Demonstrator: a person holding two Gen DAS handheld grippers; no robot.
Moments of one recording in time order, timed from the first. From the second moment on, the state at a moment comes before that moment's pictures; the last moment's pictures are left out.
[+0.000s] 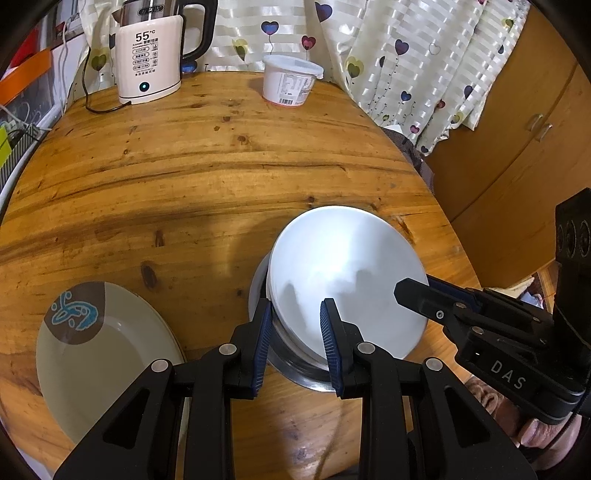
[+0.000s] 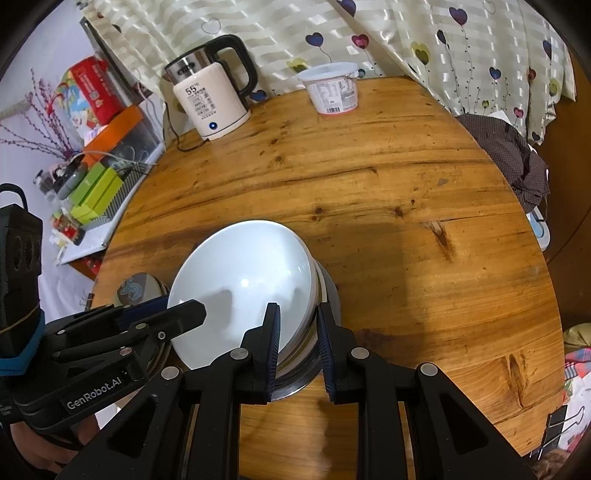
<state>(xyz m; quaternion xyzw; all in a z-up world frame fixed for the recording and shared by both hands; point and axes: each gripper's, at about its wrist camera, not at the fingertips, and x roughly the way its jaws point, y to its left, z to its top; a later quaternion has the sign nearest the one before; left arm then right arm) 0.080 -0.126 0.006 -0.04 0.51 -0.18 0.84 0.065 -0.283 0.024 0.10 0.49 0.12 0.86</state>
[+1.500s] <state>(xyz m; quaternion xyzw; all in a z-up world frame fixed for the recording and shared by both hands) 0.061 -0.109 0.025 -0.05 0.45 -0.17 0.87 0.050 -0.296 0.037 0.11 0.46 0.15 0.87</state>
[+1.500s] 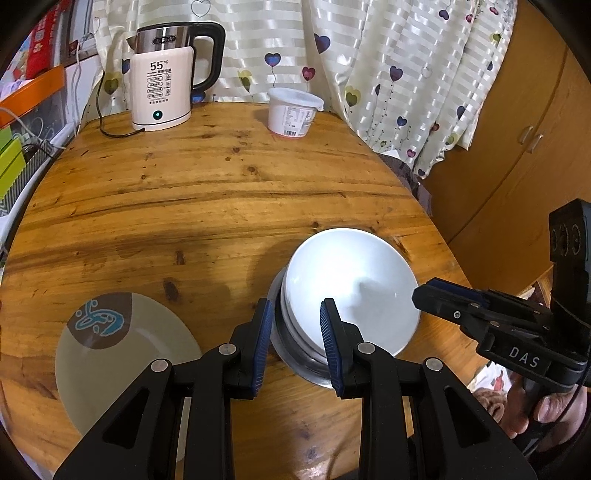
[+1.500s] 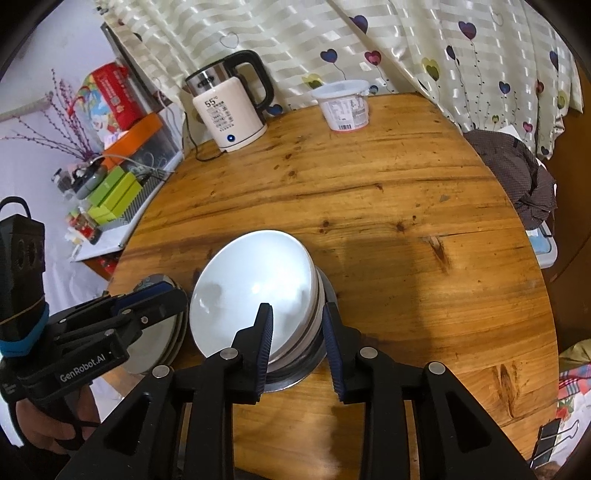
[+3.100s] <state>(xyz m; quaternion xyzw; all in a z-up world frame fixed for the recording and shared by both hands) 0.066 -0.069 -0.014 -0.12 0.49 -0.19 0.84 0.047 -0.333 0.001 0.19 0.49 0.17 0.83</state>
